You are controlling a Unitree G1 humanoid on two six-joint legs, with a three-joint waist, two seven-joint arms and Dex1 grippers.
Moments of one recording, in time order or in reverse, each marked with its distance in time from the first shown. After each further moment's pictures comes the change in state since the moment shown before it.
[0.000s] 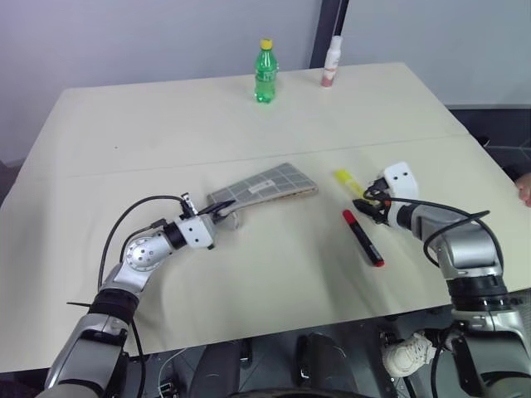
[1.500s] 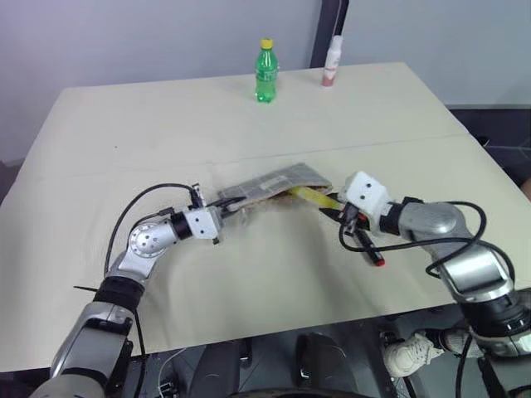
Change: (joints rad) left arm -0.076 -0.005 -0.034 -0.026 -0.072 0.038 -0.167; right arm 0.023 -0.148 0.238 -0.374 -0.094 -0.221 0.266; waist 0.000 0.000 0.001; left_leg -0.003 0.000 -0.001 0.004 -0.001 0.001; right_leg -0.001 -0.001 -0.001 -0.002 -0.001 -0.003
